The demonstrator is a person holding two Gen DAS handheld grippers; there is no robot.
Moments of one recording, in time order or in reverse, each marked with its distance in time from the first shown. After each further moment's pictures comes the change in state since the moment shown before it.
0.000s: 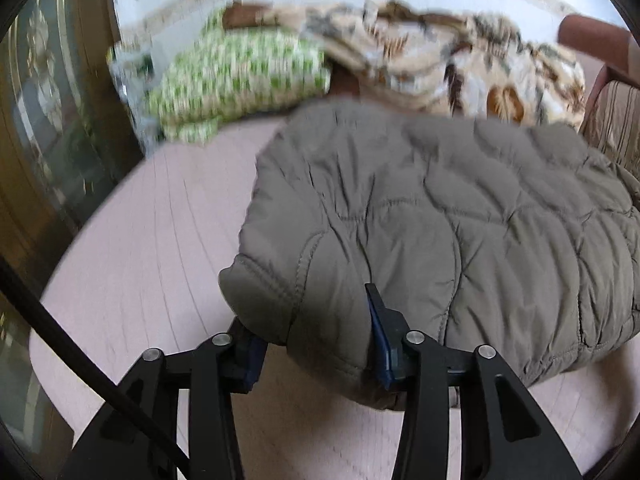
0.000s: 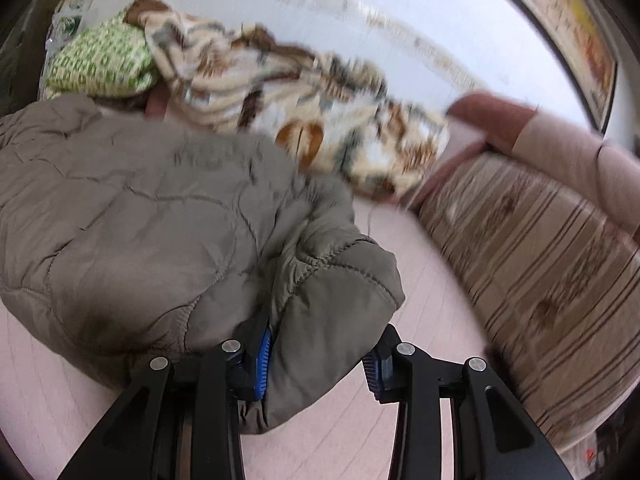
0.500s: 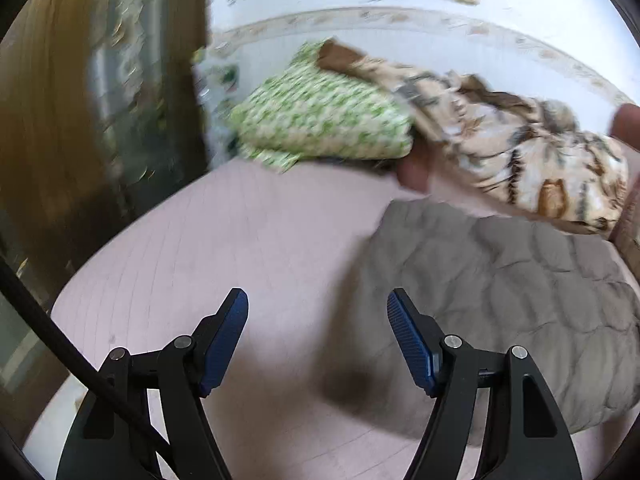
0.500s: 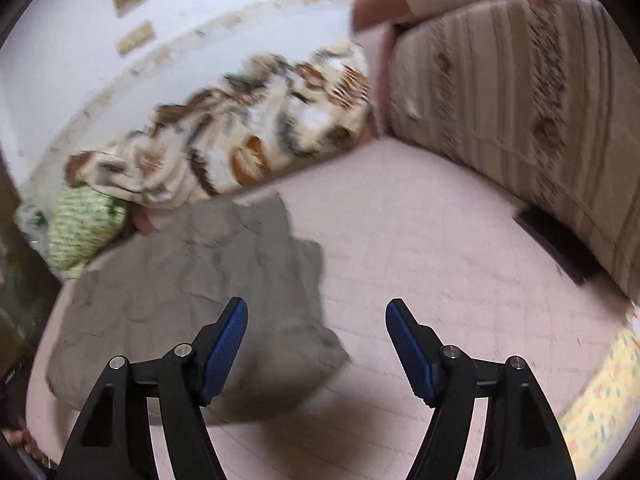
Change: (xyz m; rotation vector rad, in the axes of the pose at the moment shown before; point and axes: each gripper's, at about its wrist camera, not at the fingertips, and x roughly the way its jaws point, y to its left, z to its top) left arm -0.062 0.057 0.021 -0.205 -0.201 0.086; right arm -0.024 -0.126 -0.041 0.623 -0.019 0.274
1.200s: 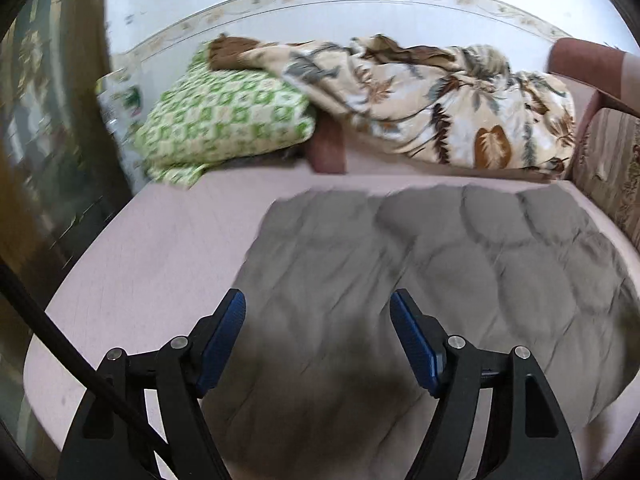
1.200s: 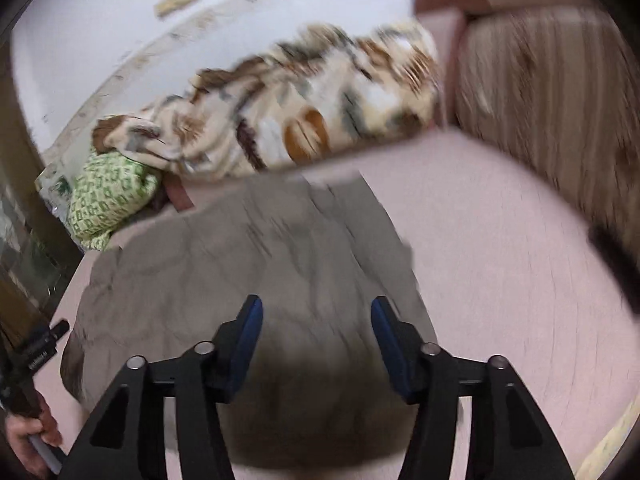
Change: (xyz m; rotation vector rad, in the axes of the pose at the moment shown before) left arm 0.052 -0.093 0.021 0.205 0.060 -0.150; right arm 0.051 0.074 0.014 -0.101 0.065 0.075
